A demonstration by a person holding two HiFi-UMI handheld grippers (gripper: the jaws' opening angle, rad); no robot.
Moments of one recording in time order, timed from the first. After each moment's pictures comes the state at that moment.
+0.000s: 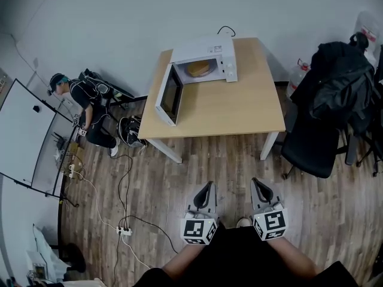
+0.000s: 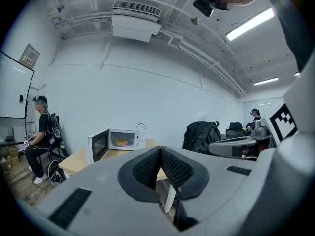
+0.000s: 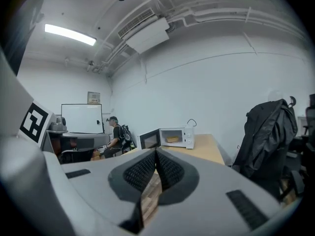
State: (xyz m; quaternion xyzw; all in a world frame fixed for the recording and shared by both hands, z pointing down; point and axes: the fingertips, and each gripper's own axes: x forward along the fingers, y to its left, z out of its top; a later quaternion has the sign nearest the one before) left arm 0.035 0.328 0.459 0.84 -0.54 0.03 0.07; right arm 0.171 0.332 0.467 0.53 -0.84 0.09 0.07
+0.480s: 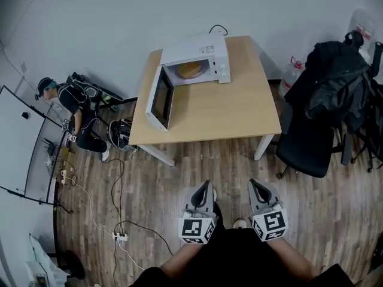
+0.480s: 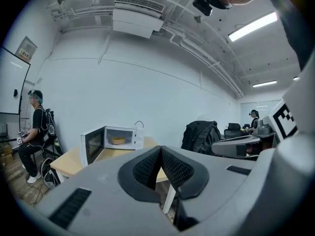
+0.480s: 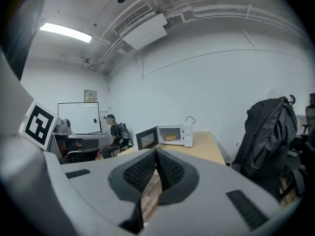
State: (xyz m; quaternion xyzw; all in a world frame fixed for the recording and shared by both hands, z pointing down) left arm 0.035 0.284 0.473 0.85 -0.52 0.03 0.08; right arm 0.169 0.300 0.478 0.53 -0.84 0.10 0.08
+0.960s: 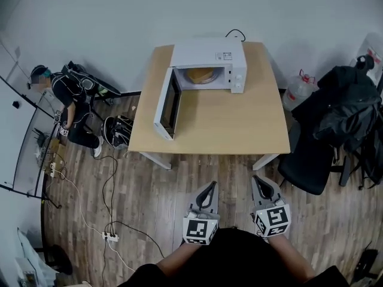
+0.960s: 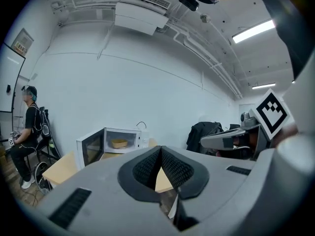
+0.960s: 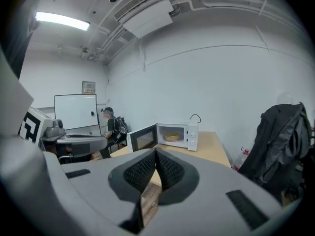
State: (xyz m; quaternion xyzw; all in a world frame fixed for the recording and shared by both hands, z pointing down) left arm 0.000 0.187 0.480 0.86 -0.50 0.03 0.08; right arm 0.127 0.179 0.474 0.53 -0.83 0.10 0.13
